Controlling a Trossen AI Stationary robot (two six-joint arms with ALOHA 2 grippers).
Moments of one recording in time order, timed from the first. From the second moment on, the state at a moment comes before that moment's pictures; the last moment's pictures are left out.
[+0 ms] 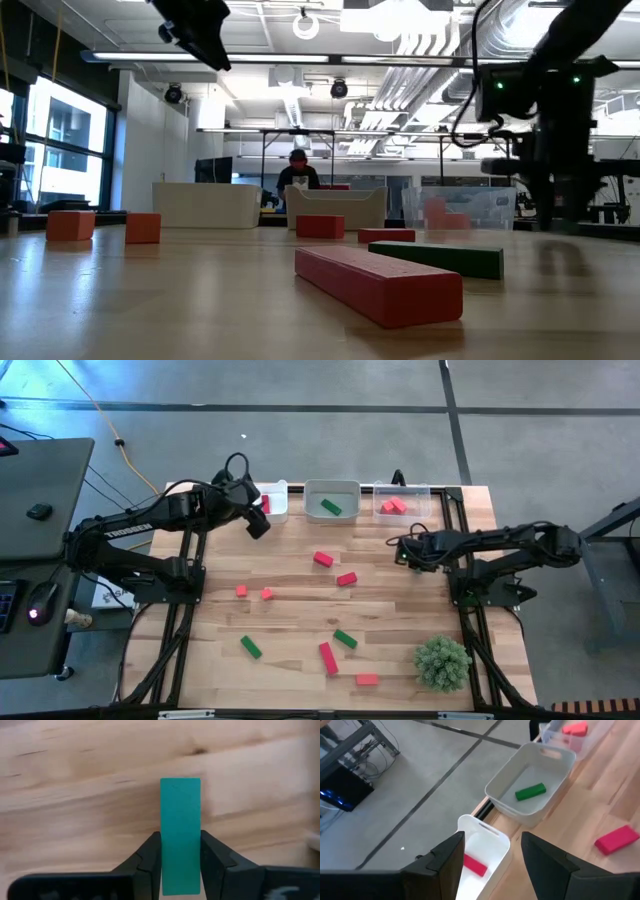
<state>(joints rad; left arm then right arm) 0.40 1.10 1.13 -0.74 -0.56 -0.03 -0.25 1.23 0.53 -0.80 0.20 1.49</state>
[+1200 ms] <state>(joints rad) 0.45 1.27 1.12 -0.47 -0.09 -0.78 -0.29 1.23 1.11 -0.68 0.28 0.29</state>
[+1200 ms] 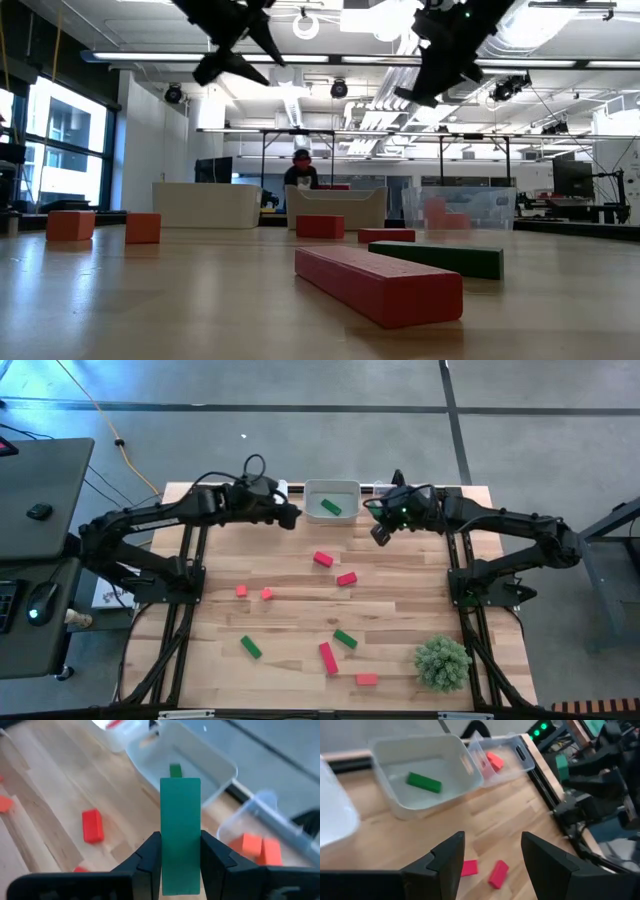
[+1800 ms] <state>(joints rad) 0.40 1.47 1.13 -0.25 -0.02 -0.94 -0.30 1.23 1.12 -0.49 0.18 -0.19</state>
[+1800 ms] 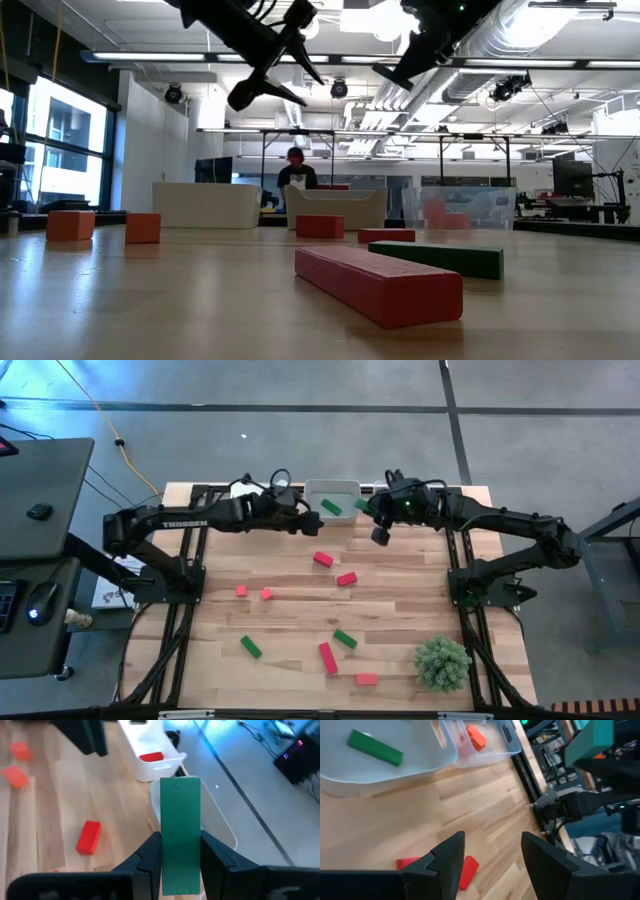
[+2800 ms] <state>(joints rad) 0.30 1.49 1.13 -0.04 0.10 -1.01 -0.11 1.34 1.12 -0.50 0.12 -0.20</state>
